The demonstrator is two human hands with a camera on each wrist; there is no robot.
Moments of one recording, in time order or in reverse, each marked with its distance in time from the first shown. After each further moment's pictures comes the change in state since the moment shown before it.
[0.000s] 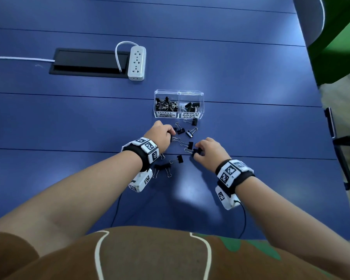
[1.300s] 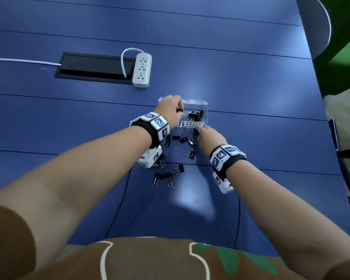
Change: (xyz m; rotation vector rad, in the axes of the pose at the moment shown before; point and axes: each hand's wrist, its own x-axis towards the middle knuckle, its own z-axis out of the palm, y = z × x) left_hand 0.056 0.048 -0.053 -0.048 0.195 0.138; right_hand 0.068 -0.023 -0.030 -0.232 -0.024 0.017
